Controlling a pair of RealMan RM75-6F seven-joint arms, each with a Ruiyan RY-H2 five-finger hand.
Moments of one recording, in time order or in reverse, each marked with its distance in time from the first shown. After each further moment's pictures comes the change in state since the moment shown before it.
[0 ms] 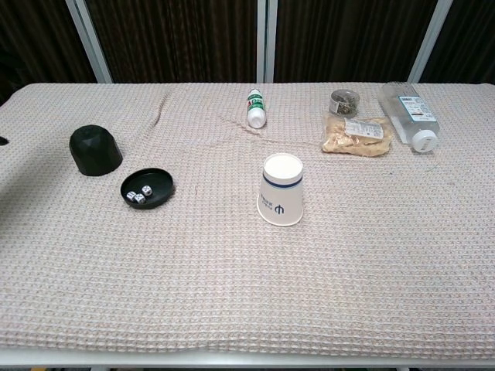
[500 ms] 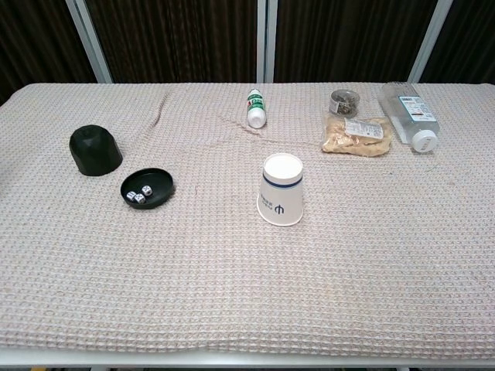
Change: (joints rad) left arm 0.216 0.035 0.077 -0.081 0.038 0.246 0.138; right arm -0.001 -0.010 -0.009 -0.038 -0.022 0.013 -0.055
